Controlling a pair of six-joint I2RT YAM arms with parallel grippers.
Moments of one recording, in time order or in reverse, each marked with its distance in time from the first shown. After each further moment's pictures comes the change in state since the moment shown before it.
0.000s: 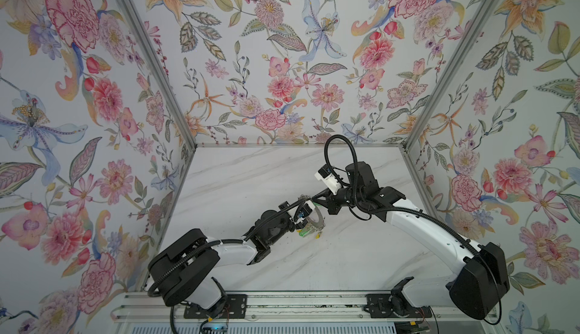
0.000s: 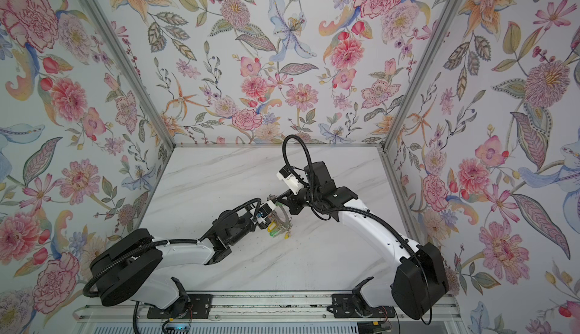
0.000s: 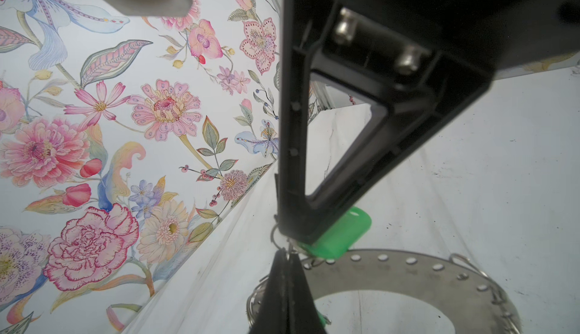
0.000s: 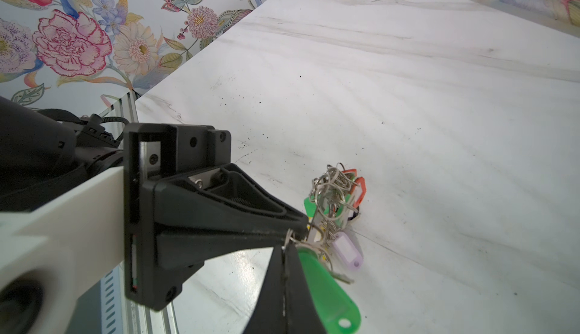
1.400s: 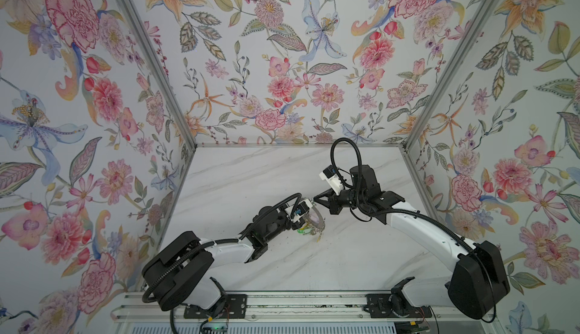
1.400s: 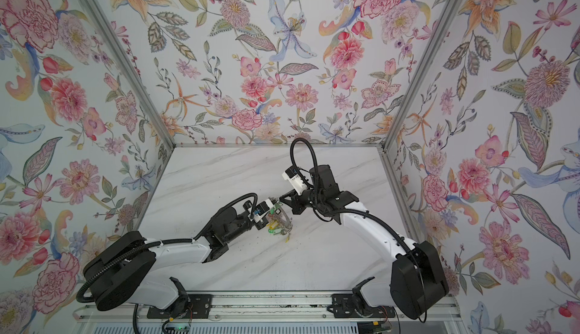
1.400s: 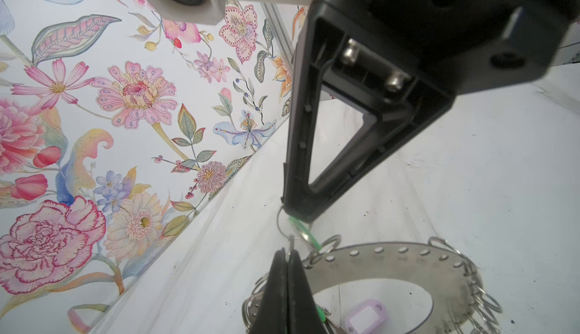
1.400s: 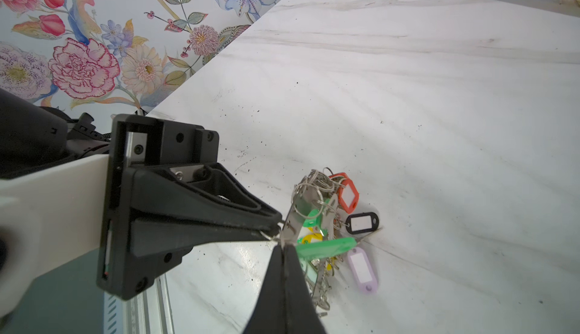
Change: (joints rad) left arm 0.046 -0.045 -0.012 -0.080 0.105 -0.036; right arm -0.060 0.000 -0.105 0.151 -0.063 0.059
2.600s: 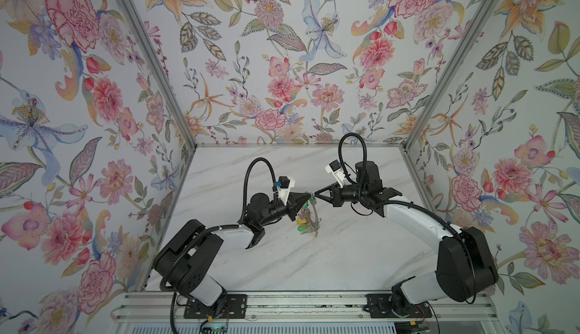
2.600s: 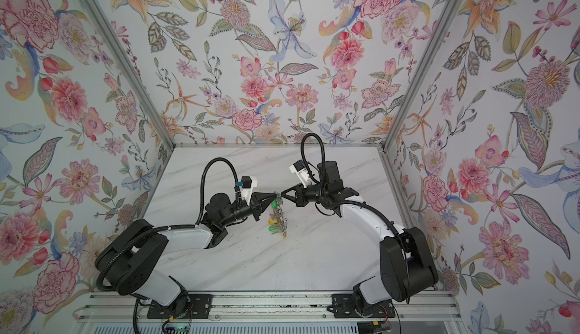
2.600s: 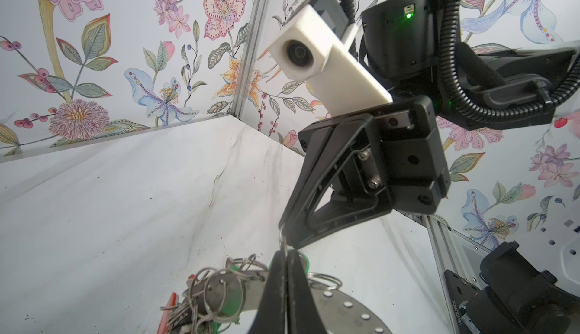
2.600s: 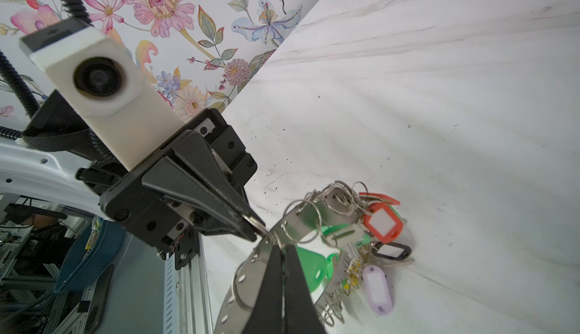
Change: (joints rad) left arm 0.176 0.113 0.089 0.111 0.445 -0.798; right arm -0.129 0.115 -0.016 0.164 -0.264 0.169
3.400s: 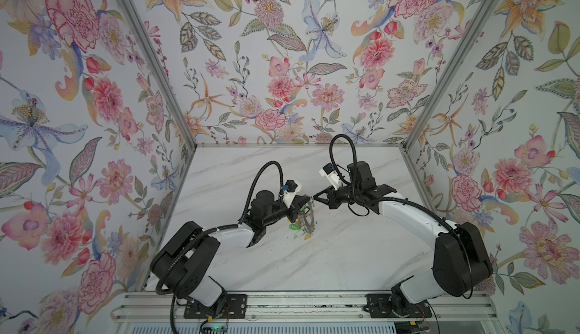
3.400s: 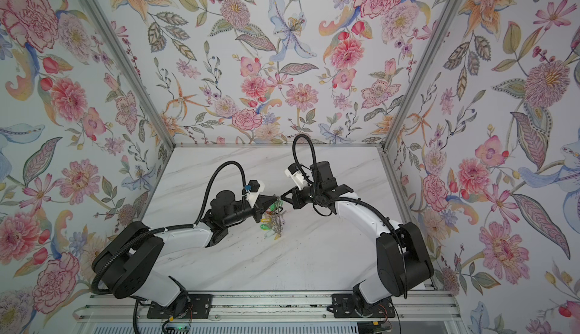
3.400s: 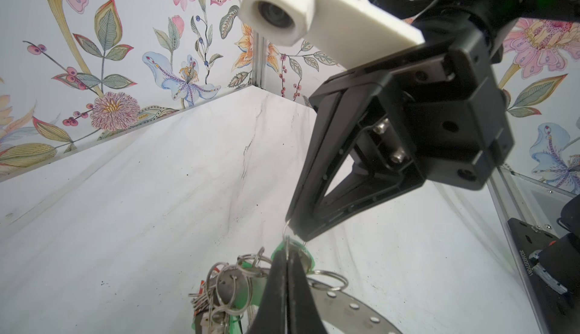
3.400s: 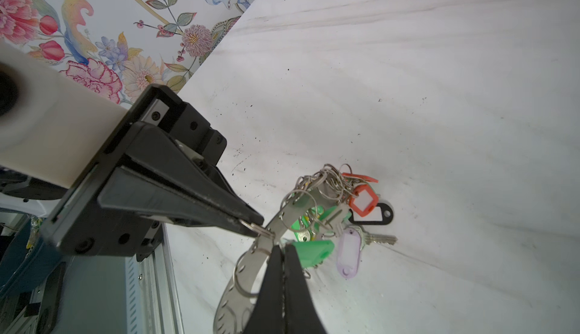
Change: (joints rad) left arm -0.008 -0.030 0.030 -0.226 -0.058 0.237; right arm 0.048 0.042 0.063 -0.151 0.146 -0.105
